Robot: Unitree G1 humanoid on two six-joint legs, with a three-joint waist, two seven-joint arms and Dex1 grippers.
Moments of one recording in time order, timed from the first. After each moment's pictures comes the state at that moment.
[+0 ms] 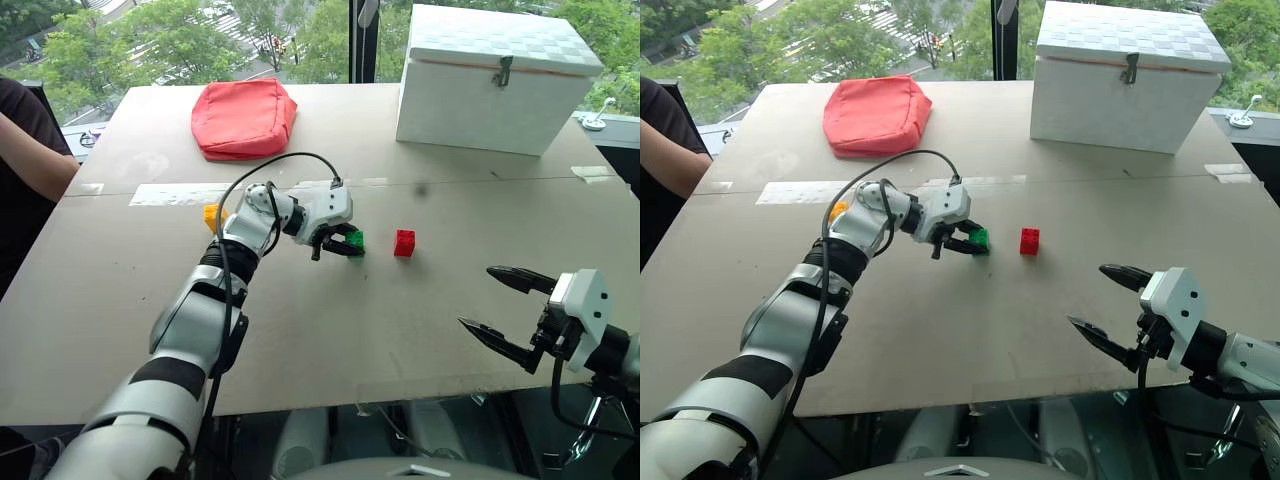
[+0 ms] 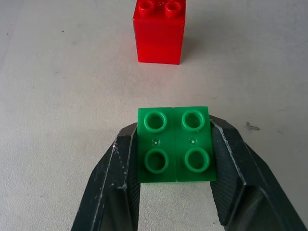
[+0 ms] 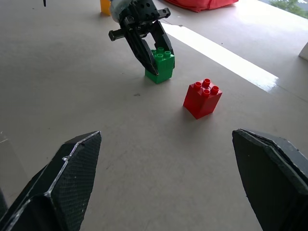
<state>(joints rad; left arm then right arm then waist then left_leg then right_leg) -1.03 0.39 -0.32 0.96 0.02 -0.12 -1.37 0.34 -0.72 -0.35 -0.77 0.56 0.43 0.79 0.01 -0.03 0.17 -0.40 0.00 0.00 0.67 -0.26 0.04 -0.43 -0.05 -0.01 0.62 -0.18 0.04</state>
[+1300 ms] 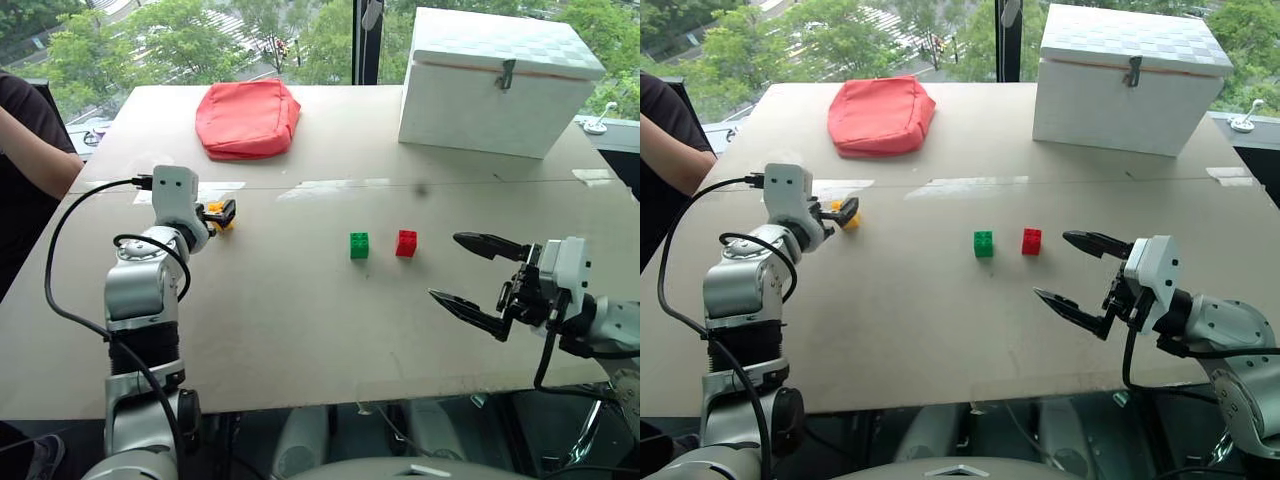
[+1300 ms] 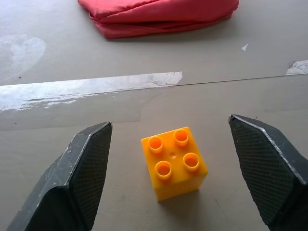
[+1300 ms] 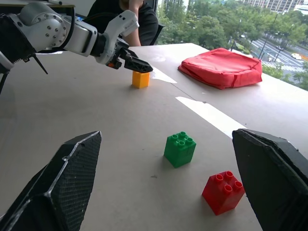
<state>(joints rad) -0.50 0.46 0.32 -0.01 -0.11 0.79 -0.26 0.05 -0.64 -0.18 -0.64 0.62 0.32 0.85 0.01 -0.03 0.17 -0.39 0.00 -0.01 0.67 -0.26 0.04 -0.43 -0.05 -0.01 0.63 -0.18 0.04</state>
